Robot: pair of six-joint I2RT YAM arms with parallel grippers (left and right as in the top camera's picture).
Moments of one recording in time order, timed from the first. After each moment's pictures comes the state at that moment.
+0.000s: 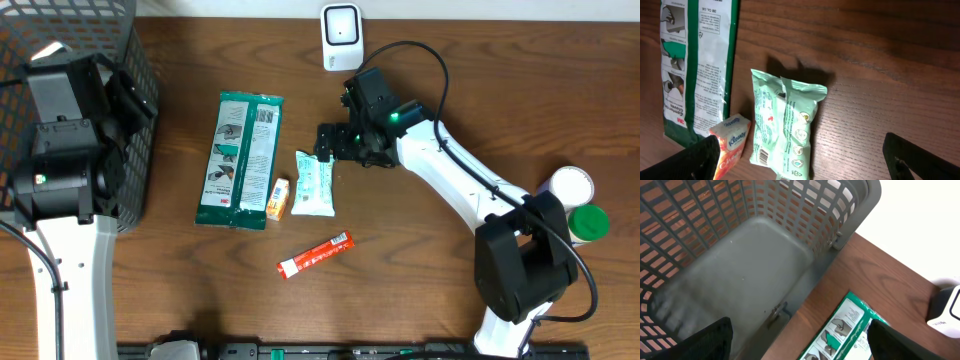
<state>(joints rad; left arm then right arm) 0.12 1.27 1.47 -0.90 -0.24 -0.44 0.51 1.93 1.47 -0.69 -0.23 0.51</state>
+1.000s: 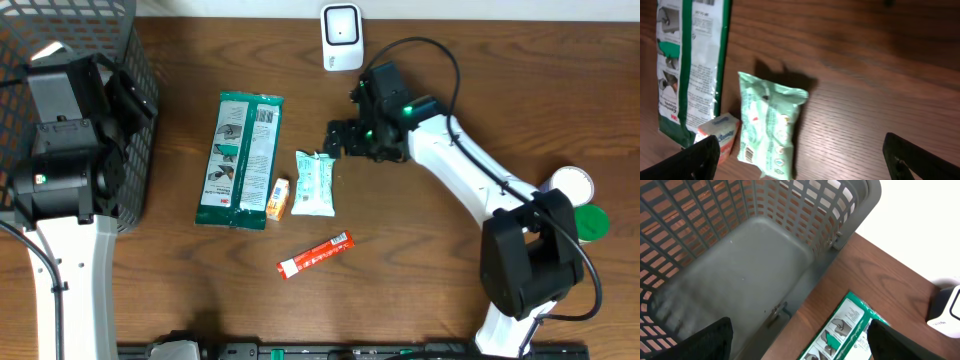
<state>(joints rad) 0.12 1.27 1.47 -0.90 -0.24 -0.44 0.43 1.93 1.47 -0.71 -0.28 0.41</state>
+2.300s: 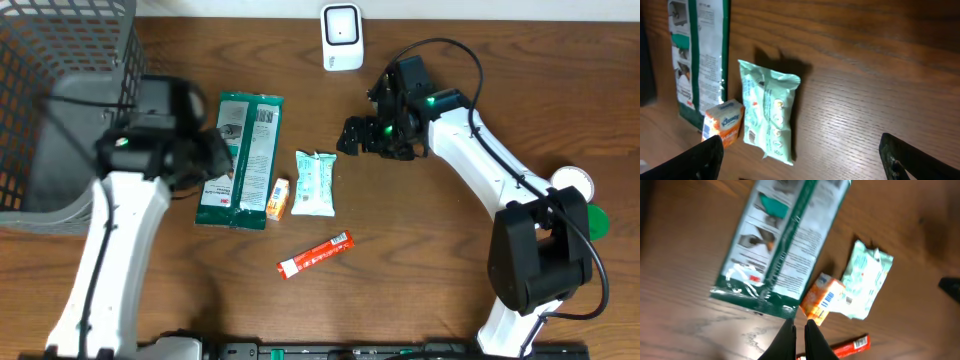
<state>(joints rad) -0.10 1.42 1.31 -1.07 0.13 -0.44 0.36 1.93 1.47 -0.77 -0.42 0.37</state>
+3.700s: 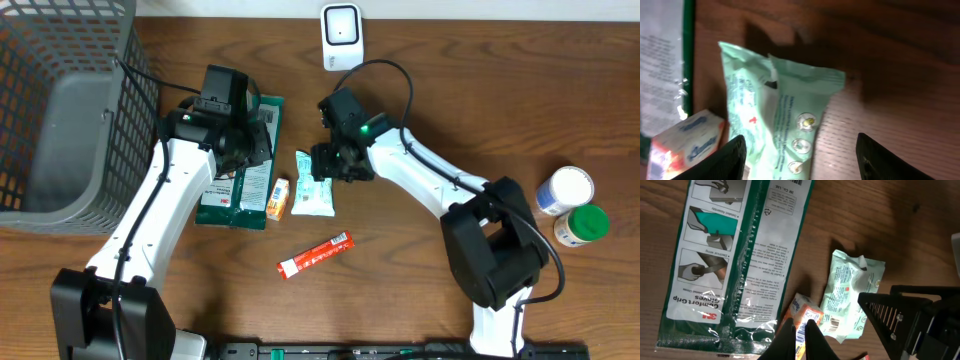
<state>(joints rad) -0.23 1.61 1.30 -0.88 0.13 -0.43 0.59 2.04 1.47 -0.69 -0.15 0.51</state>
